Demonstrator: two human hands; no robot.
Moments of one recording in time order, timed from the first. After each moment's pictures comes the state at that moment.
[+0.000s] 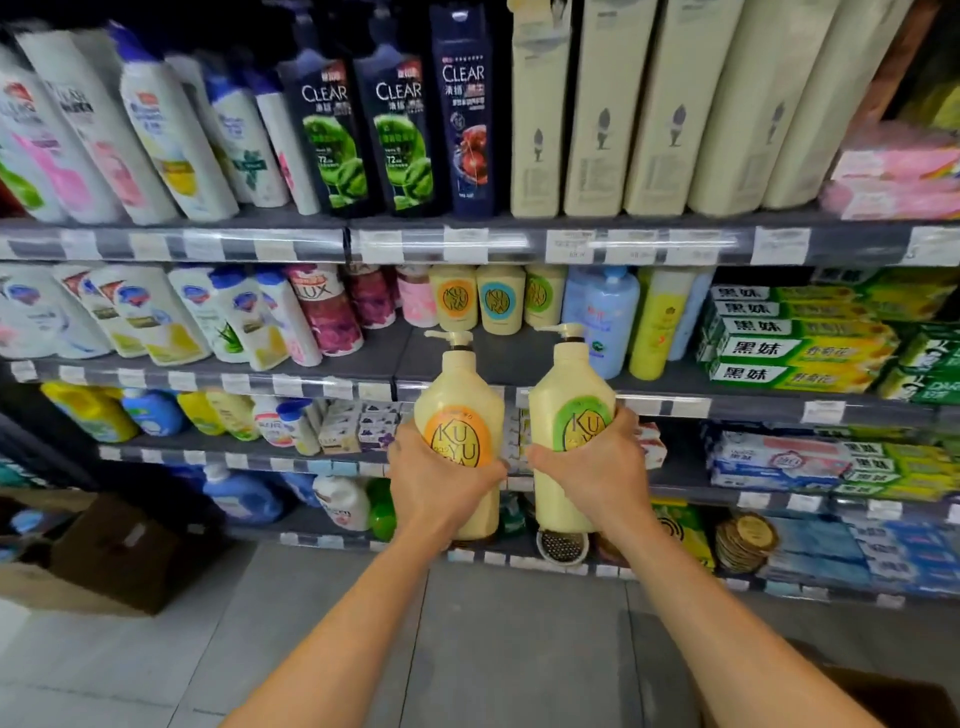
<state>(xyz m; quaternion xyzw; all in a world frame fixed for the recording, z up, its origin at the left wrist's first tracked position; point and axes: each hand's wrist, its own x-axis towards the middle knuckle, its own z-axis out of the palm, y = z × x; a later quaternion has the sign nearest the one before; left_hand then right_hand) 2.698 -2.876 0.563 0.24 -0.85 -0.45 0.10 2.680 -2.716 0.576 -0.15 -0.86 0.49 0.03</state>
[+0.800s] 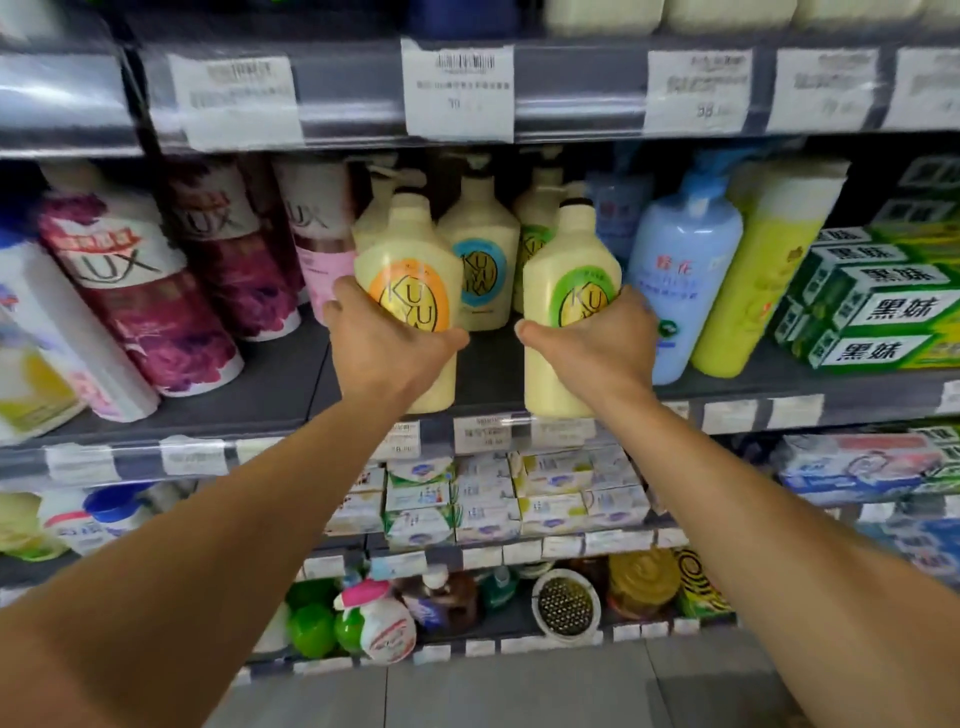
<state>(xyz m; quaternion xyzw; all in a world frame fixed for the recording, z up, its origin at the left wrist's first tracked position) 2.410 -2.941 0.470 0.10 -0.85 -0.48 0.21 2.423 -2.770 0.466 -0.21 -0.83 0.46 0.23</state>
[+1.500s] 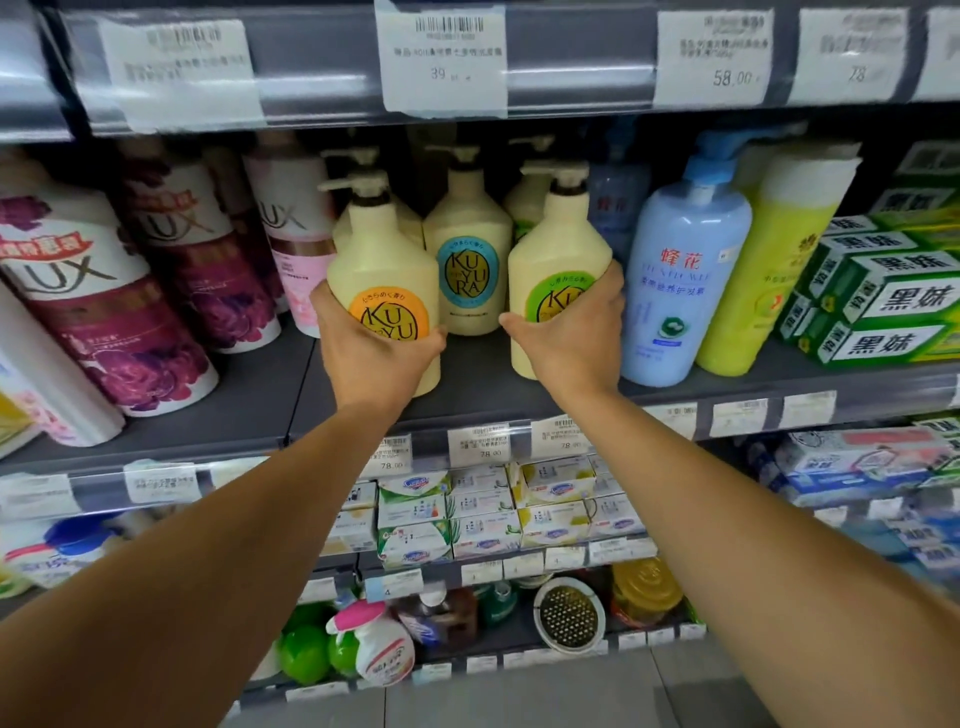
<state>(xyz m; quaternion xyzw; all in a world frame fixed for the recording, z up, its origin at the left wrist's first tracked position) 2.373 -2.949 0.429 0.05 -0.78 -0.56 0.27 2.382 -2.779 0.440 -0.19 -0.83 0.42 0.30</state>
